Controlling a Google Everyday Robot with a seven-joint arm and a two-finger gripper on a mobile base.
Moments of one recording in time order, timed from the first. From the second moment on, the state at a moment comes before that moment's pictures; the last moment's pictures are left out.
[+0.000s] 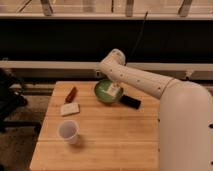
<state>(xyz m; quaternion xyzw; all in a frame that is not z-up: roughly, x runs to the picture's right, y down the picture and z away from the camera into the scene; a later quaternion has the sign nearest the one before) 0.091 -0.033 0.892 -0.18 0.00 -0.45 0.87</state>
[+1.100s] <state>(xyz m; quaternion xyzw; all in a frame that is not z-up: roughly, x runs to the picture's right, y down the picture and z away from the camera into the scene) 0.055 -0.035 0.929 -0.21 -0.05 -0.47 0.86</state>
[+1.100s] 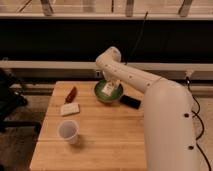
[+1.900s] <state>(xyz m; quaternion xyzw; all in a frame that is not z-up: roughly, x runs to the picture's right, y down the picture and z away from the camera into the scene) 0.051 -0.027 0.947 -0.25 -0.07 -0.47 0.84</state>
